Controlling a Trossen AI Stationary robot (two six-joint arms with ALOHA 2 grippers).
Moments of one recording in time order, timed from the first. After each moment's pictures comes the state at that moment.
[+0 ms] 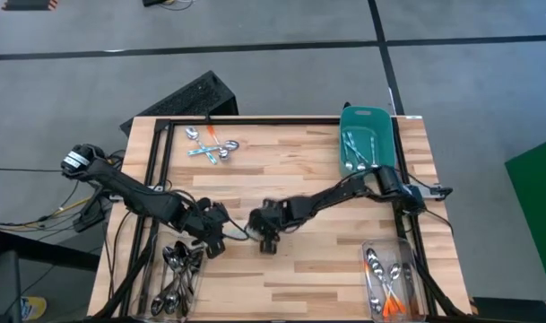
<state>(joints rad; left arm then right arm) -0.43 1.33 0.89 -0.68 -0.19 -0.86 0.17 2.19 1.54 -0.32 0.02 0.24</state>
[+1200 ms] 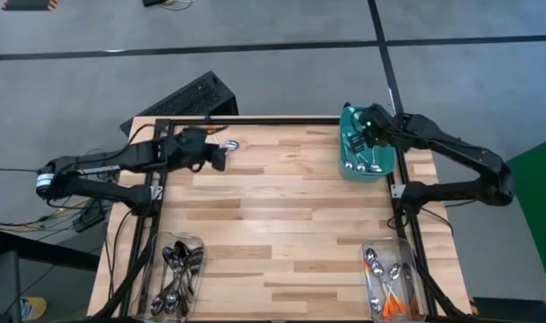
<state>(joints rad) 0.24 1.00 0.89 -0.56 -0.39 -0.72 -0.57 1.06 1.05 -1.03 0.44 0.45</state>
